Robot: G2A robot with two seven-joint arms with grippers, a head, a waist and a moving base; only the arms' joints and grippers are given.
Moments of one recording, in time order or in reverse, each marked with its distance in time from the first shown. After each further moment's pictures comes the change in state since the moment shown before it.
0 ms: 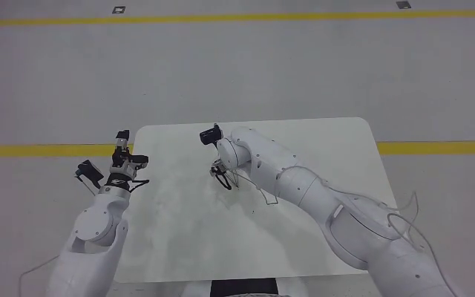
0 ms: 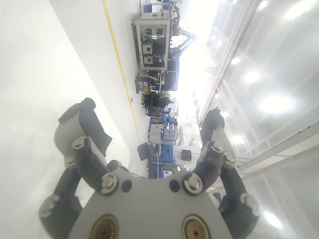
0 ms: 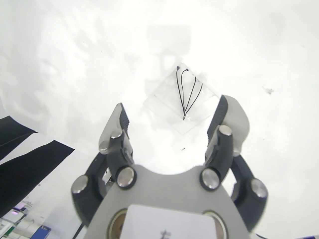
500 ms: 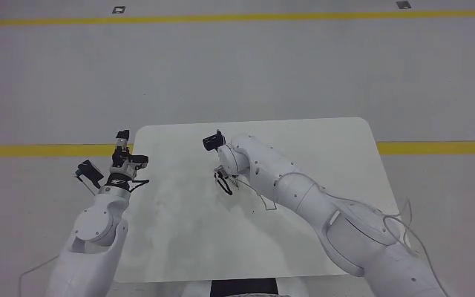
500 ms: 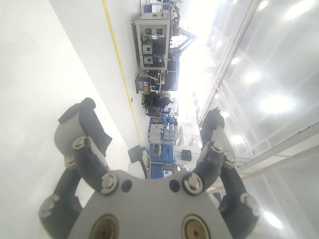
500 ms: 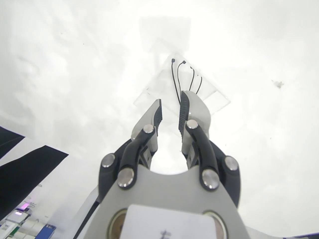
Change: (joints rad) left arm 0.000 0.000 0.000 0.000 0.000 0.000 0.000; right arm -0.062 -0.021 0.041 0.036 -0.089 0.000 0.003
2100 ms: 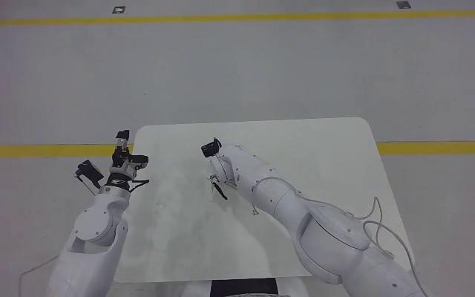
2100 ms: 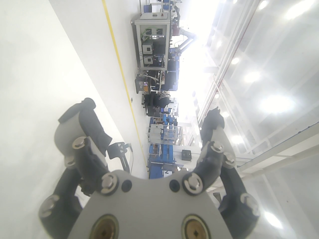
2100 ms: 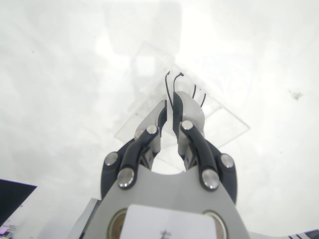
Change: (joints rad) left arm 0.000 0.000 0.000 0.000 0.000 0.000 0.000; right arm 0.002 -0.202 0.012 0.377 -0.101 -0.065 -0.133
